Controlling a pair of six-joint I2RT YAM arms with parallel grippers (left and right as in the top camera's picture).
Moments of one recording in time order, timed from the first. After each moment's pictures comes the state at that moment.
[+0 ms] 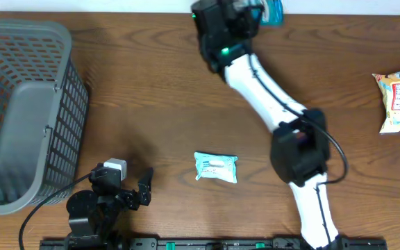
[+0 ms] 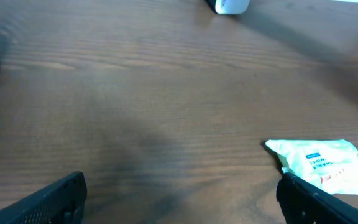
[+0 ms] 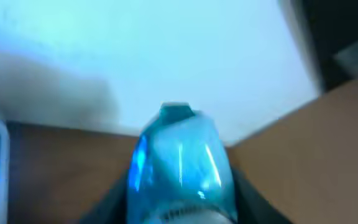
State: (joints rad) left arm 0.06 0.01 0.19 -0.67 0.37 -0.03; right arm 0.55 2.34 2.06 -0.09 1.18 -0.43
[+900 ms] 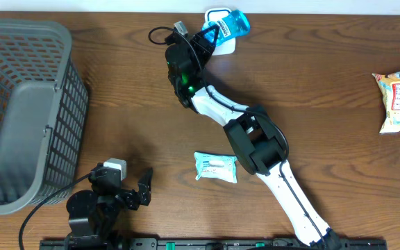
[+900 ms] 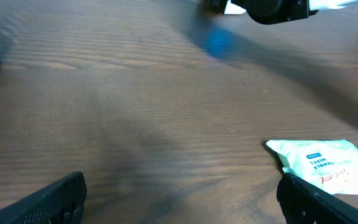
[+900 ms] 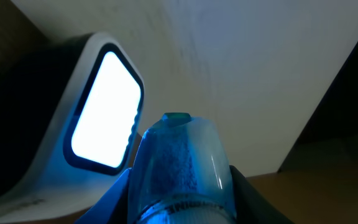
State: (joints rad) left arm 0.06 0.01 0.19 -0.67 0.37 -0.03; right arm 0.66 2.70 2.08 0.57 1.20 -1.20
